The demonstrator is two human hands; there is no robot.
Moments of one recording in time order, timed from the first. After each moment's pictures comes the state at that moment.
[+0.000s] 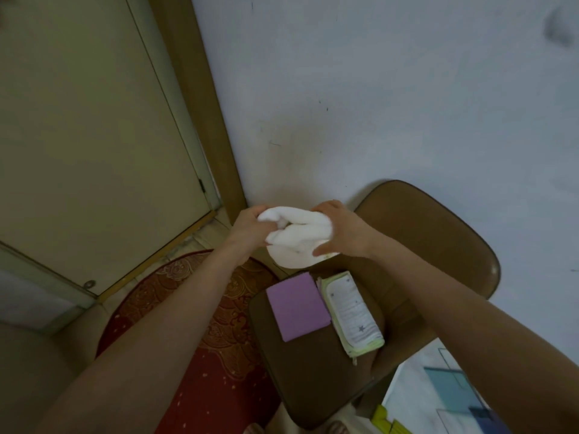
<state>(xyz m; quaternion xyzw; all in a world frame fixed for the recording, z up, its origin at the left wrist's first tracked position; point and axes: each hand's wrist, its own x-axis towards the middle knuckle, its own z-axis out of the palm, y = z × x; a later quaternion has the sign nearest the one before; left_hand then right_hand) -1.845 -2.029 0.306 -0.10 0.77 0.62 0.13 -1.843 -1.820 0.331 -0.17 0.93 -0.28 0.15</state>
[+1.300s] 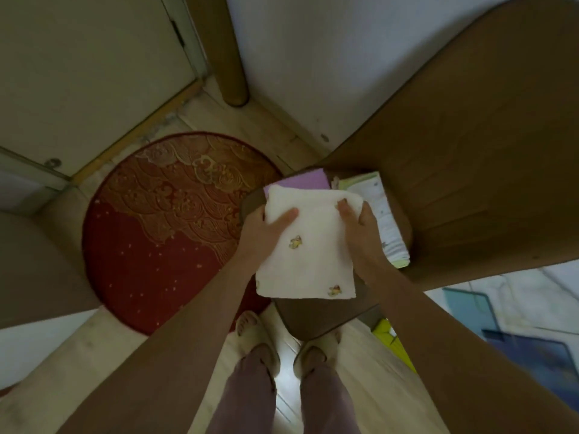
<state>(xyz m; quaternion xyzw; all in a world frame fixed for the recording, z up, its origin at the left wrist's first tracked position) -1.776 -2.011 0.044 -0.24 0.73 0.61 0.18 -1.780 -1.834 0.042 0.25 0.75 -0.59 0.16</state>
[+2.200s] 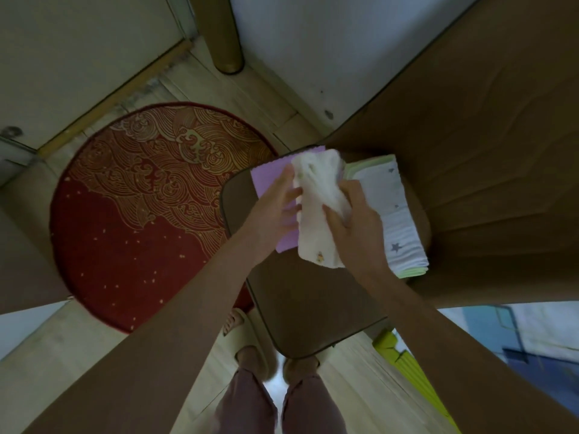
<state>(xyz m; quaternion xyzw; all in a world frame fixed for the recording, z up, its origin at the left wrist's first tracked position) -1.821 -1.974 -0.027 -0.30 0.53 0.75 0.26 -1.798 -1.824 -0.023 0.01 0.90 -0.42 0.08</state>
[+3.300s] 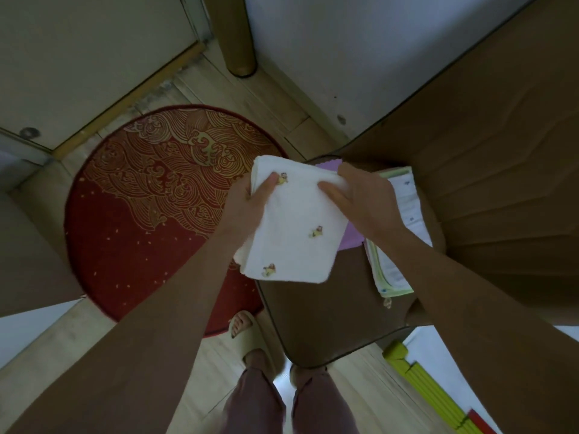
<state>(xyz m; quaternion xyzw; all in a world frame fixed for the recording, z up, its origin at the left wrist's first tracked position) -1.839 -2.041 -0.040 -0.19 0.76 0.61 0.09 -1.876 -1.833 -0.036 -0.15 0.96 -0.24 0.06</state>
